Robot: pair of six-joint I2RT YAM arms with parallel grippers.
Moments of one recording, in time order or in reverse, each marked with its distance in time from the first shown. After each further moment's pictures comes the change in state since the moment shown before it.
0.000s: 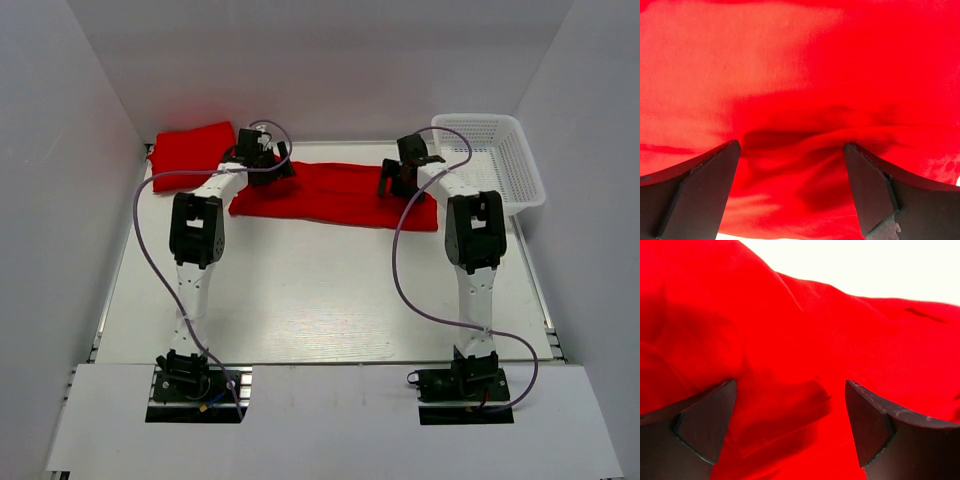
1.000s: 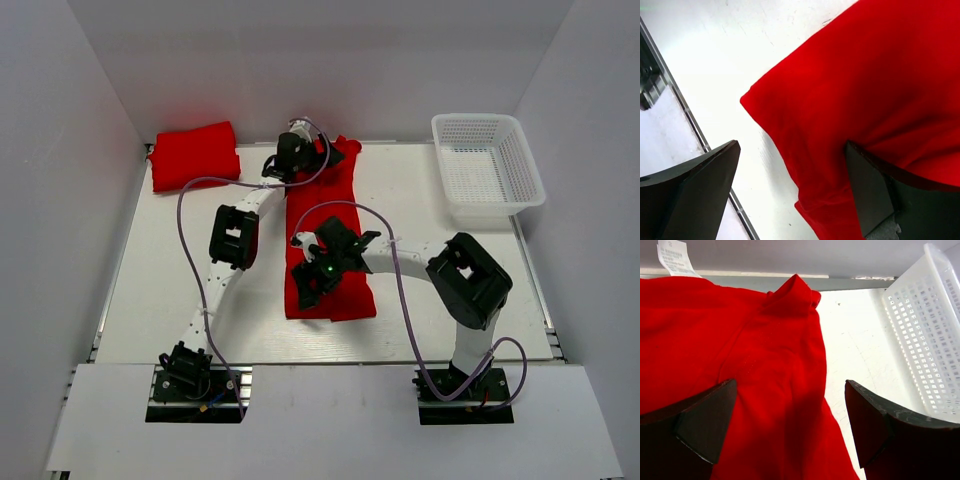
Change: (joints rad) left arm -0.149 0.460 0.525 0.438 0.153 -0.203; right arm 0.634 -0.445 -0.722 0.287 -0.599 -0.227
